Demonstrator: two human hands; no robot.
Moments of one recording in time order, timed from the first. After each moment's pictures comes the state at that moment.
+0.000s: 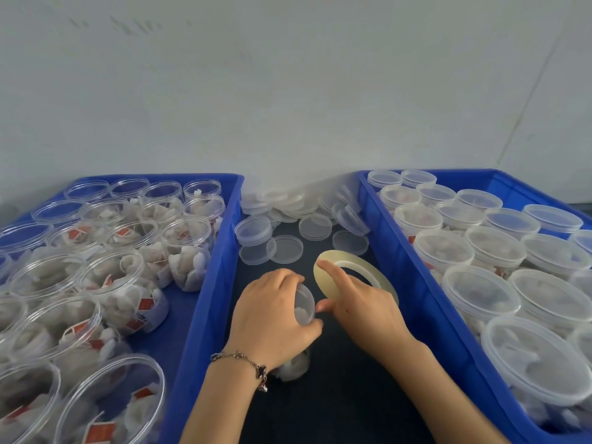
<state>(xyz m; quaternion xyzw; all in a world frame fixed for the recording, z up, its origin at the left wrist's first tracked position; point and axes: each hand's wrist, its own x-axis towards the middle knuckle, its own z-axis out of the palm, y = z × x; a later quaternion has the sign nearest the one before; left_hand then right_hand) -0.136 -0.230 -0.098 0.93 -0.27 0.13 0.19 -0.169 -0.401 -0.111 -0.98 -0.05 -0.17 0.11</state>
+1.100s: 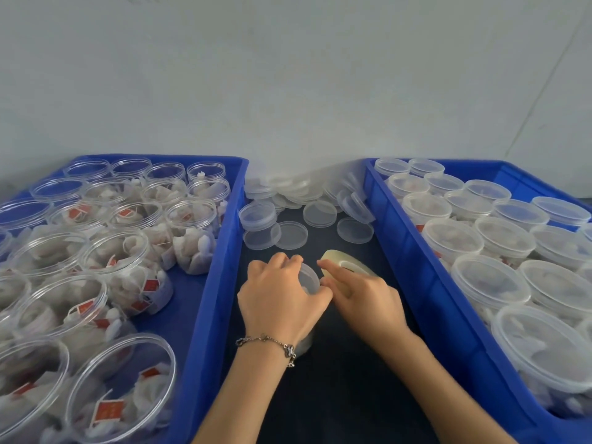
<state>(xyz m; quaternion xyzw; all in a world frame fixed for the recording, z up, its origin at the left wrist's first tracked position) -0.139 -0.244 -0.102 0.96 -0.12 0.17 0.21 -0.174 -0.381 -0.116 -0.96 0.03 -0.18 0.21</state>
